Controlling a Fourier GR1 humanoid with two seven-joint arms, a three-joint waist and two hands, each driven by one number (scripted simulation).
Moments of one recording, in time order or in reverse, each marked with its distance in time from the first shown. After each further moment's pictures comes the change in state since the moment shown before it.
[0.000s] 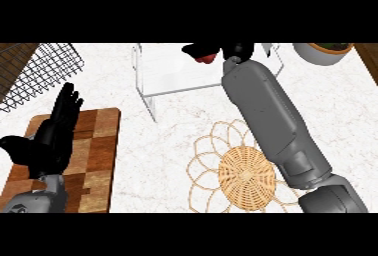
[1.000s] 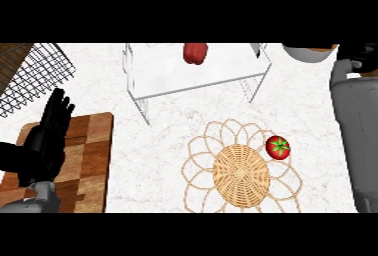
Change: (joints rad) left arm 0.045 -0.003 0.038 -0.036 0.004 -0.009 0.020; right arm 0.331 -0.261 -0.108 -0.648 -0.115 0.141 0.294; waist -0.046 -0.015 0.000
